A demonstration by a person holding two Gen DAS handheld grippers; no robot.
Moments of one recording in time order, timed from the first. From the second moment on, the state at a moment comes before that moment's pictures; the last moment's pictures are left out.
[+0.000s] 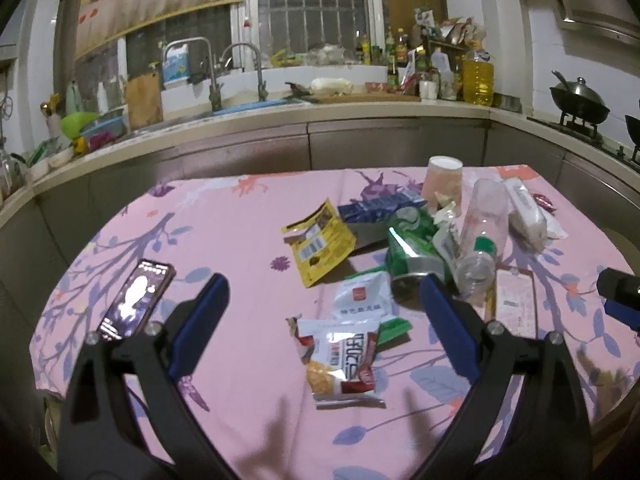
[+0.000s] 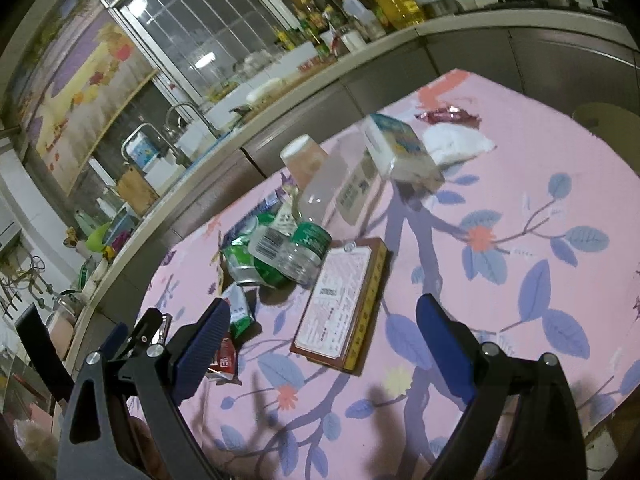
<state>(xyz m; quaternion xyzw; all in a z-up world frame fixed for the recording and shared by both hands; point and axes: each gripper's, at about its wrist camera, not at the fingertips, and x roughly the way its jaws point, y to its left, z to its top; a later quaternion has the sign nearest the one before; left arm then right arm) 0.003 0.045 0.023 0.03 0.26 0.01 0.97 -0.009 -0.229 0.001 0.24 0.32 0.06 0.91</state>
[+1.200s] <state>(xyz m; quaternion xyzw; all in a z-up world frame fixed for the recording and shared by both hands) 0.044 0.083 -0.062 -0.02 0.39 -0.03 0.92 0.032 -0.172 -0.057 0.00 0.39 0.03 0.92</state>
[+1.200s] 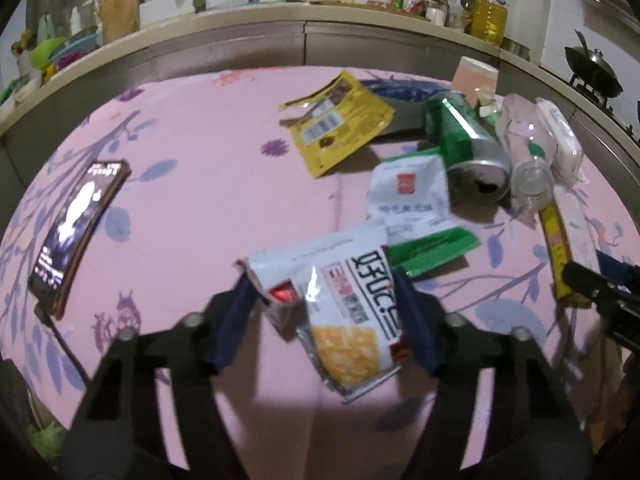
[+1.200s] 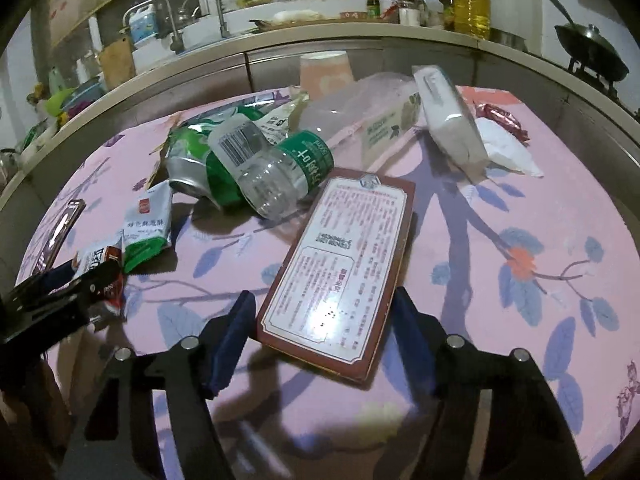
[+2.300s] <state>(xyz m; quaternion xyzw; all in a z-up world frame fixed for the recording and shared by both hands) 0.029 -0.045 -0.057 0.08 0.39 -0.22 0.89 -0.036 -0.245 -0.049 0.05 0.37 -0.02 0.93</state>
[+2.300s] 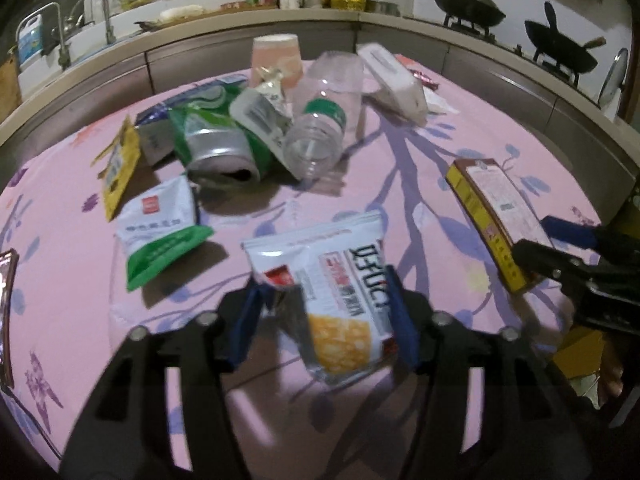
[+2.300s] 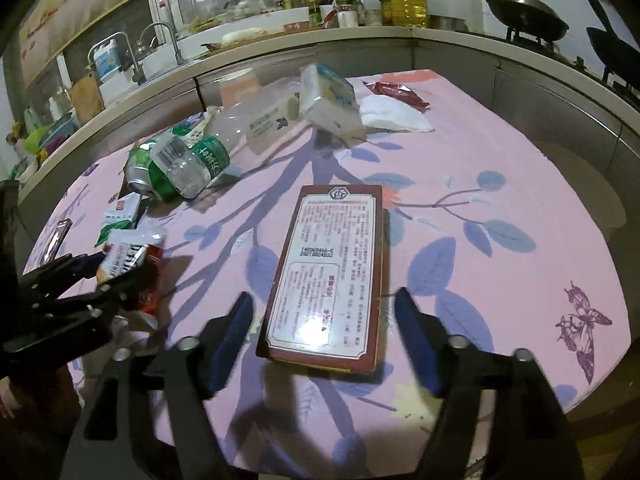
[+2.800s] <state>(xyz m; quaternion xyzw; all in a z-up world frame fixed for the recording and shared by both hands) 0.038 -0.079 -0.056 0.11 0.39 -0.24 0.89 -0.033 -0.267 -0.056 0.08 0.37 -0.02 0.93</state>
